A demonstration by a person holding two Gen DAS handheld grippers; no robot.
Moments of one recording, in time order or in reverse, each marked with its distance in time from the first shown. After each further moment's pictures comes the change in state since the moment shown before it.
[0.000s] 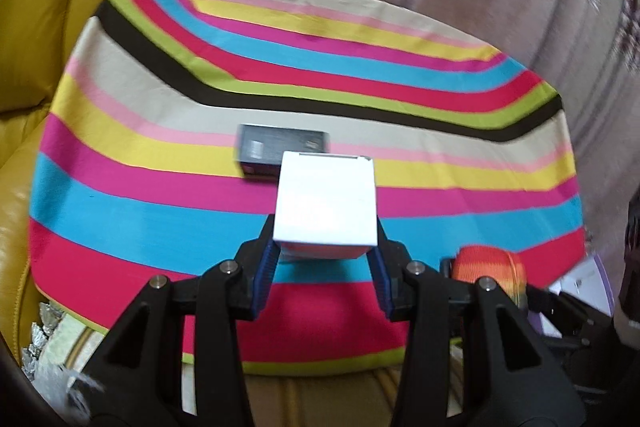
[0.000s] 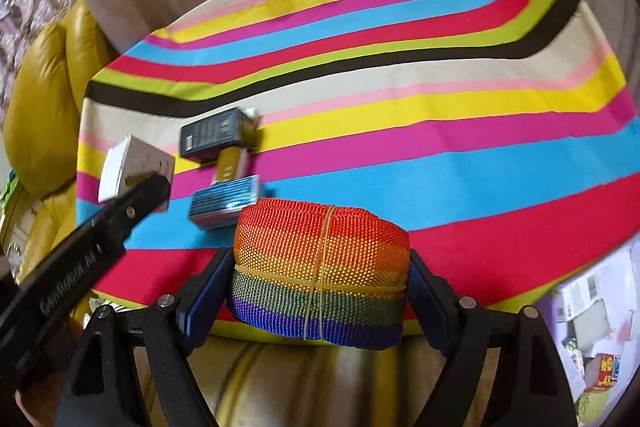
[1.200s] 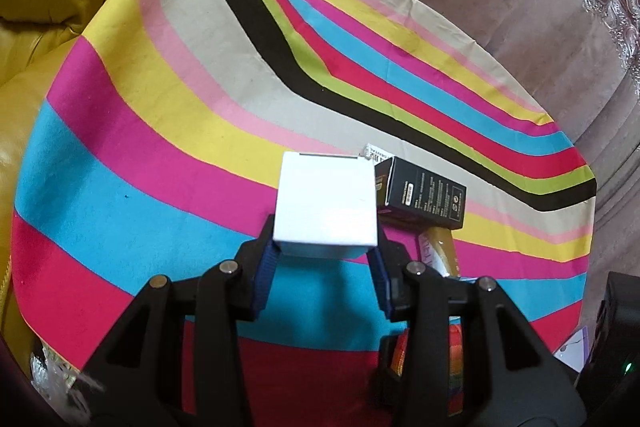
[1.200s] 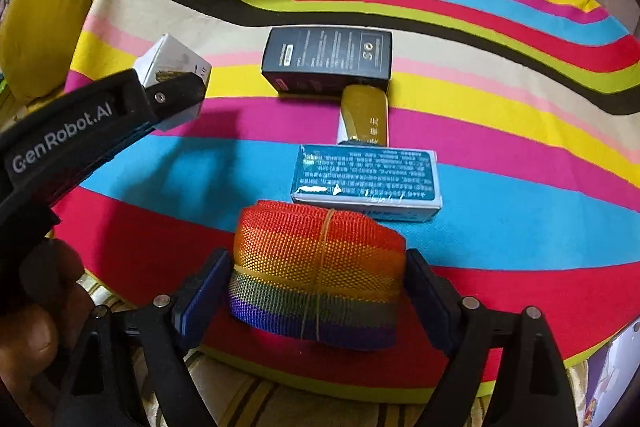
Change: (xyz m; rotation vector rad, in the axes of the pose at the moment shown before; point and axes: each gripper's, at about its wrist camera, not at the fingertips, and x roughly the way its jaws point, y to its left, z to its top) left arm 0.046 0.133 0.014 -0.292 0.000 -0.010; right arm 0.093 0.127 -0.004 -0.276 0.191 -0.066
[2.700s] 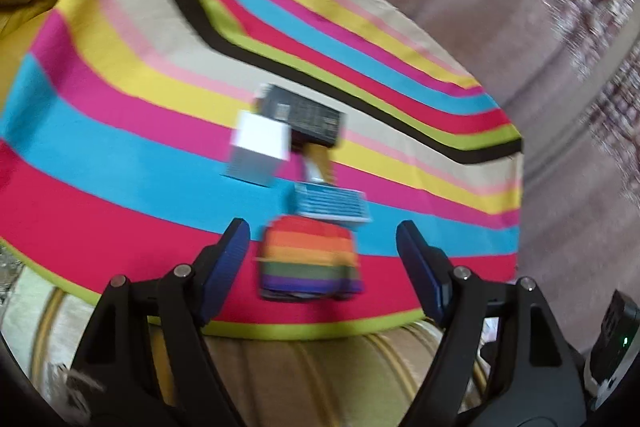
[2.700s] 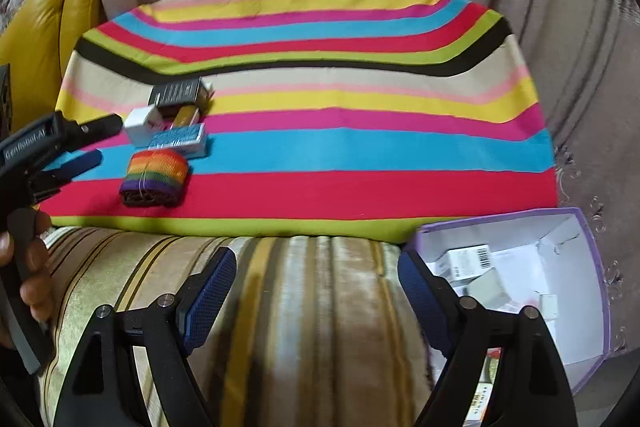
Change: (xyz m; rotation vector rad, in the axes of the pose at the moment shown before) left arm -0.050 -0.033 -0.036 0.017 0.105 -0.215; right arm -0.136 -0.126 -0.112 0.148 -0.175 -0.186
